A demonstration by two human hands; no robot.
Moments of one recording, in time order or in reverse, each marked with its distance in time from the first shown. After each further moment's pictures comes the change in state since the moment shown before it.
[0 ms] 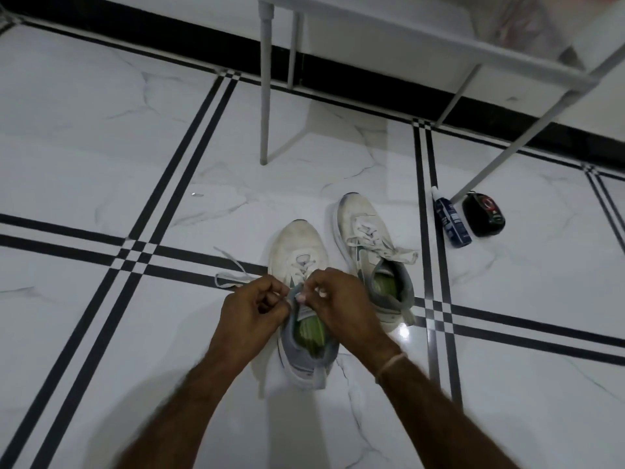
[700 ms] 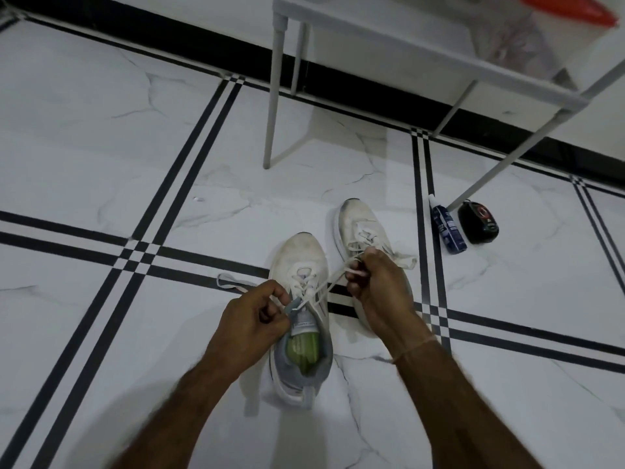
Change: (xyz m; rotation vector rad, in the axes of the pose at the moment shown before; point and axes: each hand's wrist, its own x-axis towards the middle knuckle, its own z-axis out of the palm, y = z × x) left_hand -0.006 -0.010 -0.012 0.048 -0.120 0.069; right_hand 0.024 -0.002 -0.039 1.241 0.330 0.670
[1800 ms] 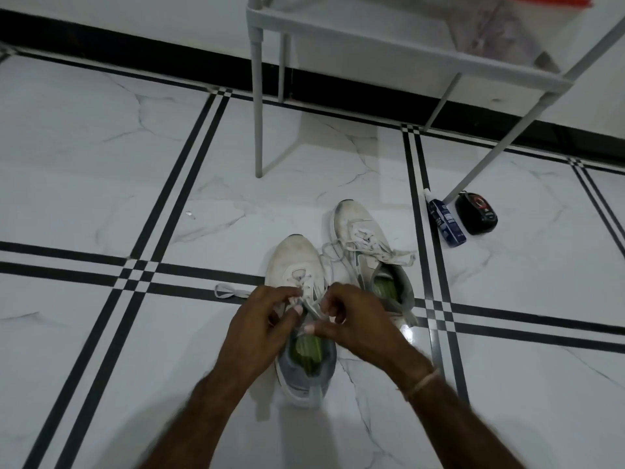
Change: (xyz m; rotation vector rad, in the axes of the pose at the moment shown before) left_hand 0.010 -0.003 0.010 0.138 0.063 0.193; right_hand -0.029 0.029 -0.024 -1.246 -0.340 -0.528
